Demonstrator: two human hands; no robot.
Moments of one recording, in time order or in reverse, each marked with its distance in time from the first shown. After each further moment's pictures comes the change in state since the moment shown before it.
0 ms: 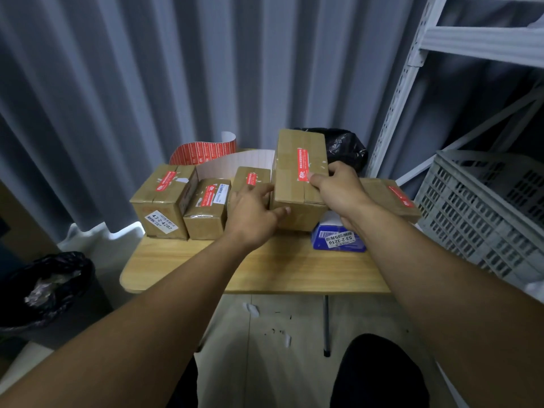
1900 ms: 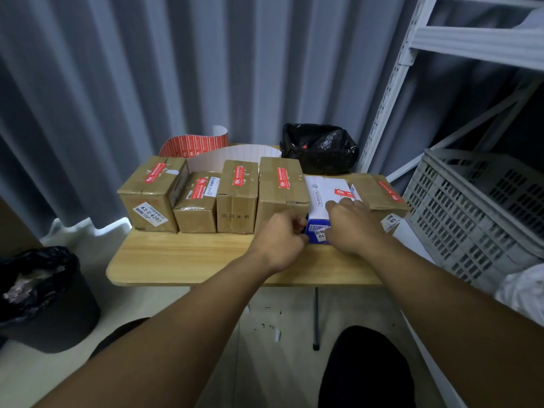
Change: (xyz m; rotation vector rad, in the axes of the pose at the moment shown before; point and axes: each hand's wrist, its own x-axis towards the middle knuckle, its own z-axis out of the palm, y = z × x) left_hand -0.037 0.013 0.045 -0.067 -0.238 0.043; right_hand -0.027 0.059 -0.035 -1.266 -0.150 -0.169
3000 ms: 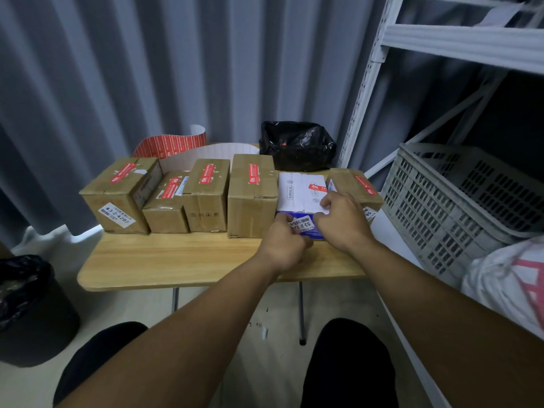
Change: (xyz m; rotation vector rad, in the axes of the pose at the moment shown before) left_hand 0.007 0.017 0.050 -0.391 -0.060 -0.243; right_hand -0.018 0.021 0.004 0.544 0.262 0.203
